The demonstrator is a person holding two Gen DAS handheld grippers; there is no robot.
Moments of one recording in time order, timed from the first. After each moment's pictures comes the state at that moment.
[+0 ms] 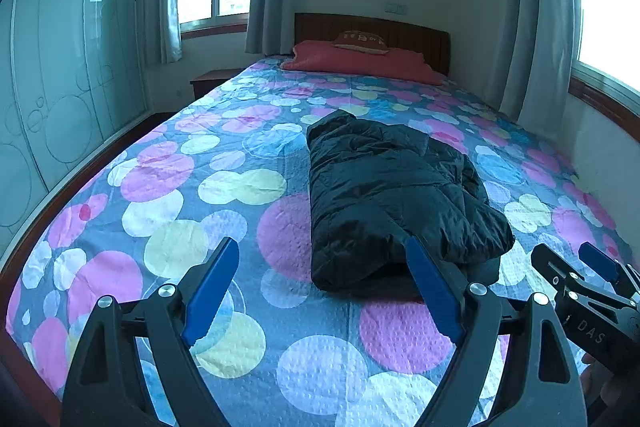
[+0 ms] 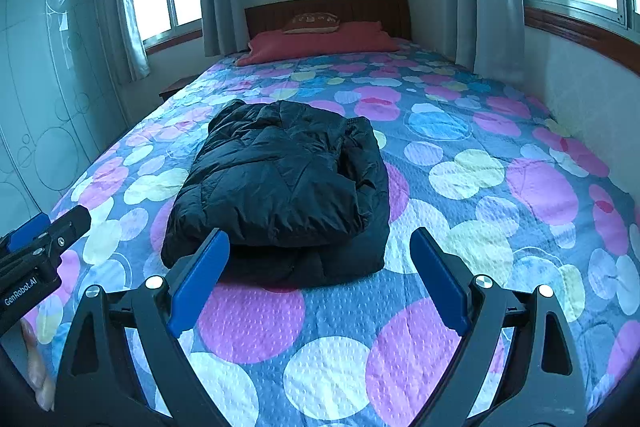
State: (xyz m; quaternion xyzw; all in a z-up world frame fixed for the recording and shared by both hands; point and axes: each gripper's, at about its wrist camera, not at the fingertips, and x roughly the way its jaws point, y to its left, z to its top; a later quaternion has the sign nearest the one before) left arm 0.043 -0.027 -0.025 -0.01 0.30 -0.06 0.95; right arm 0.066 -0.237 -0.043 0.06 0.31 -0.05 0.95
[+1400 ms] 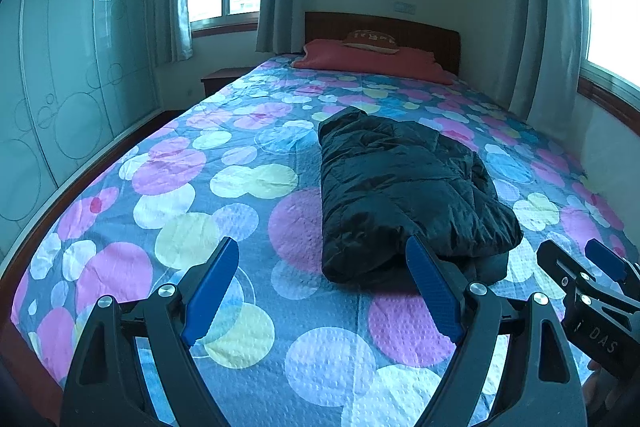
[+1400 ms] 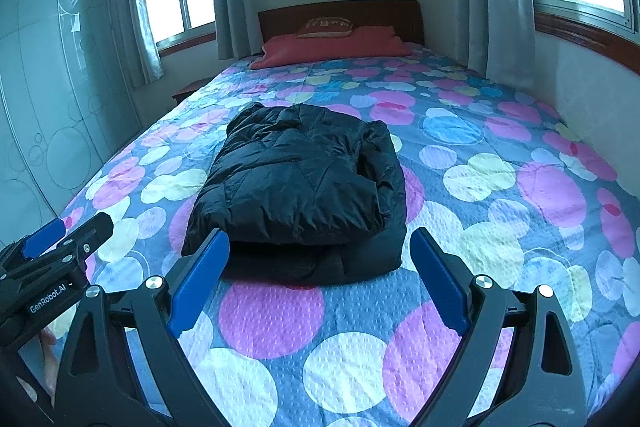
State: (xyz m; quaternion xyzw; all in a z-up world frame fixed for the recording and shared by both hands) left arm 0.034 -0.027 -0.027 0.00 0.30 -0.04 0.95; right arm 0.058 -0.226 -0.037 0.07 0.30 -0.03 0.95
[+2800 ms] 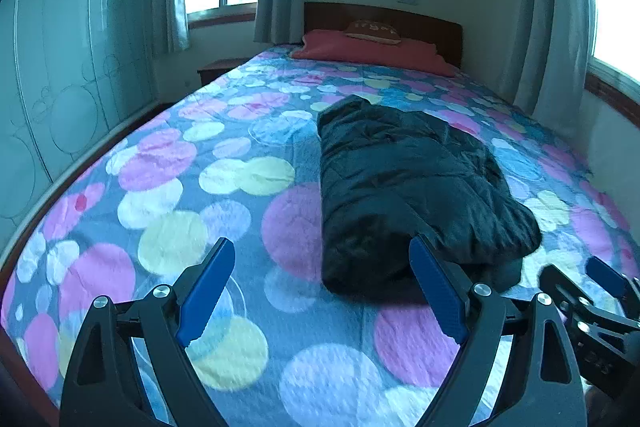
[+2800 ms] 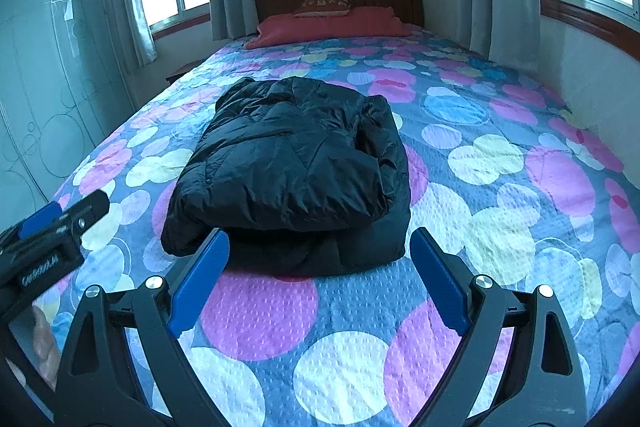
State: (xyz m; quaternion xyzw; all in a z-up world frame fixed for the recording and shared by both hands) left arm 0.071 -0.031 -0.051 -0.01 0.31 -0.02 0.95; right arm 0.082 -0.236 -0.066 0.06 0.33 -0.03 0.94
